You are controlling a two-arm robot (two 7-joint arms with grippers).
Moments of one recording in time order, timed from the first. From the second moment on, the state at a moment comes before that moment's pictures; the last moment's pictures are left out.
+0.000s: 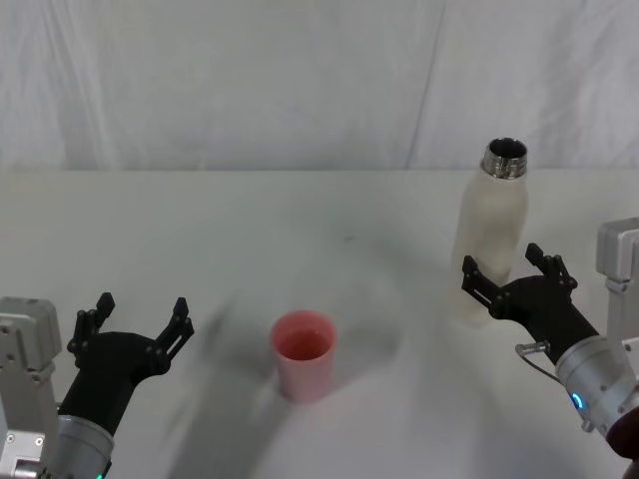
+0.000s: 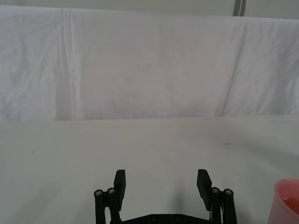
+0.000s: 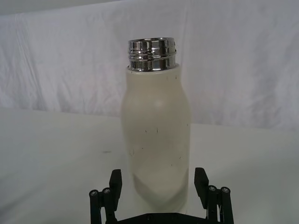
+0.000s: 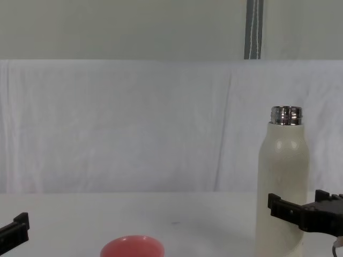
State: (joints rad) left arm 0.27 0.24 0.04 -1.85 -0.25 -0.02 -0.02; right arm 0.06 0.13 -0.18 -1.59 0.18 0.06 0.17
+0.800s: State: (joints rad) left arm 0.27 0.24 0.04 -1.85 -0.25 -0.02 -0.02; right arm 0.13 0.12 -0.19 -1.50 0.20 0.05 0.18
